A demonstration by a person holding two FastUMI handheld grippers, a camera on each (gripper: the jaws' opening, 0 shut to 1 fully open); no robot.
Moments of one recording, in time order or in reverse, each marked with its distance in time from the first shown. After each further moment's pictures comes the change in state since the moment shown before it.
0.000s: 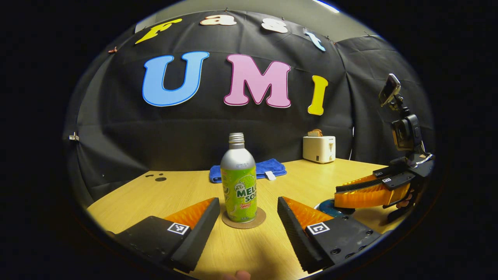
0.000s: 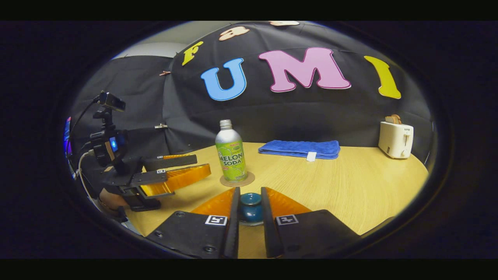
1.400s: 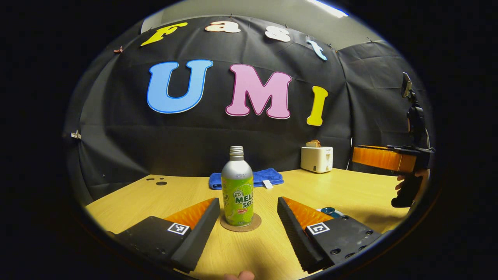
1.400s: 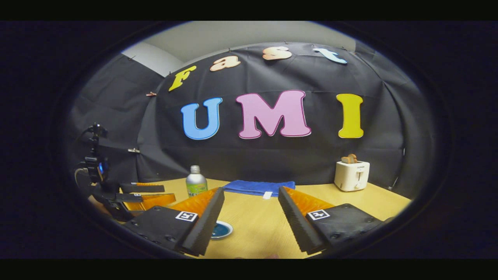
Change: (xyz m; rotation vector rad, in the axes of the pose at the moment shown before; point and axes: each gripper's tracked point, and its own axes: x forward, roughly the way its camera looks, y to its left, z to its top) left arm -0.019 -0.001 0.024 -0.018 -0.069 0.002; right arm -0.070 -0.055 0.094 -0.095 -0.354 -0.265
